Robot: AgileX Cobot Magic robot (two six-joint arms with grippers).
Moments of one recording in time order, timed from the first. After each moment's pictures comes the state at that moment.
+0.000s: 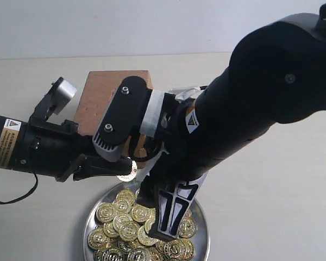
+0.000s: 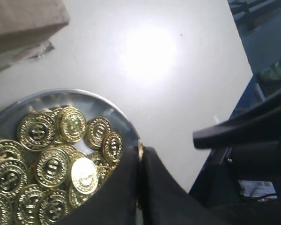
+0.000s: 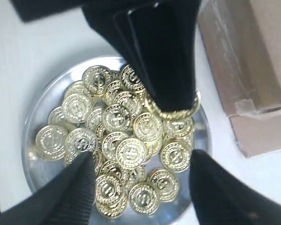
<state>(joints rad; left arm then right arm) -0.41 1.55 -0.59 1.58 -0.82 -1.92 0.81 1.51 -0.97 0.21 0.68 -0.54</state>
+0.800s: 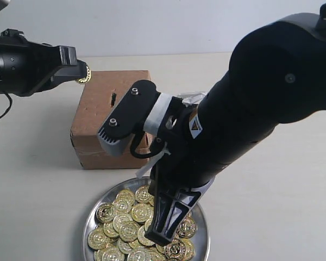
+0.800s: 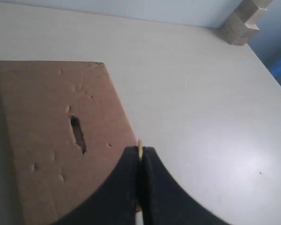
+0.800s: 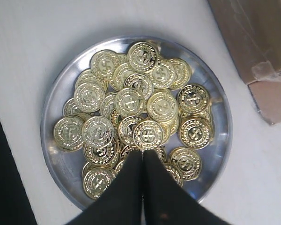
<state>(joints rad) -0.41 1.29 -0.74 1.74 -0.32 -2.12 0.81 1.51 -0.97 0.21 0.74 -0.40</state>
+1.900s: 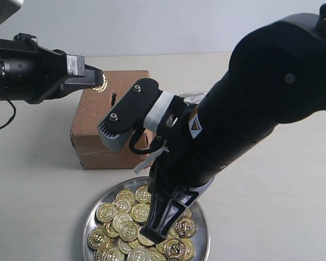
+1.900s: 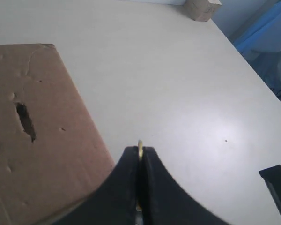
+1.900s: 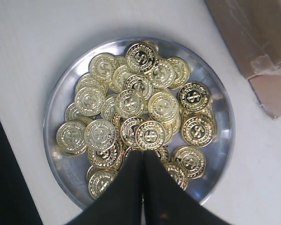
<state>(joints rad) -0.44 1.28 -0.74 1.75 -0.43 -2.08 0.81 1.51 -0.97 0.21 0.73 -0.34</state>
